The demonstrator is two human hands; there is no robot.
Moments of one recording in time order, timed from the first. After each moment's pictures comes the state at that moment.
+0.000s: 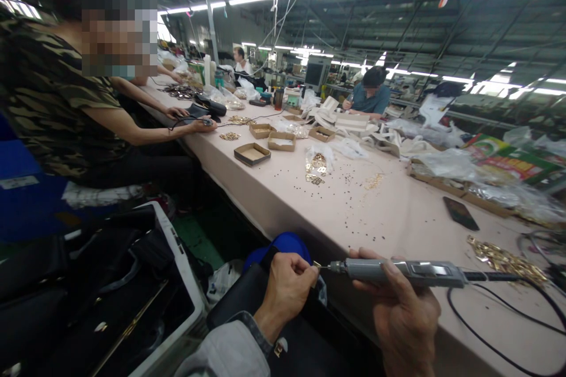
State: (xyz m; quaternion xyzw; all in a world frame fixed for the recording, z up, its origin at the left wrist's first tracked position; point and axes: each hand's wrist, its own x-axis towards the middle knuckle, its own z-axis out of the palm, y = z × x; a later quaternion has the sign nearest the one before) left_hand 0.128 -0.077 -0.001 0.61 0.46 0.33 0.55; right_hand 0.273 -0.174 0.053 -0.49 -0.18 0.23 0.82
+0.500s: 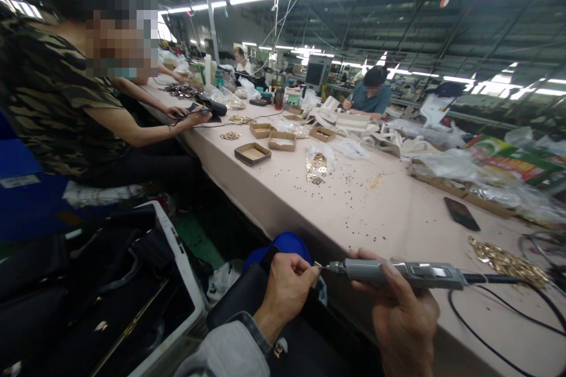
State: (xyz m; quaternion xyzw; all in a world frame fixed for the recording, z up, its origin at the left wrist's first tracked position) left_hand 0.130 -0.079 -0.004 0.60 0.44 0.34 0.57; right_hand 0.273 -0.175 0.048 -0.48 -0.18 0.24 0.83
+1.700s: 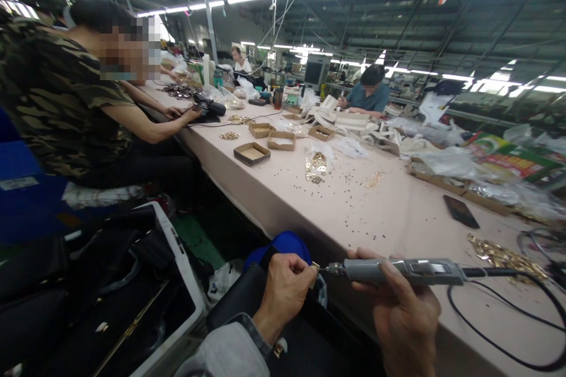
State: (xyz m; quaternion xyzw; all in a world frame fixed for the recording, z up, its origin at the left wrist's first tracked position) left_hand 0.124 -0.081 0.002 0.60 0.47 0.34 0.56; right_hand 0.271 -0.177 0.053 -0.49 -0.20 0.24 0.82
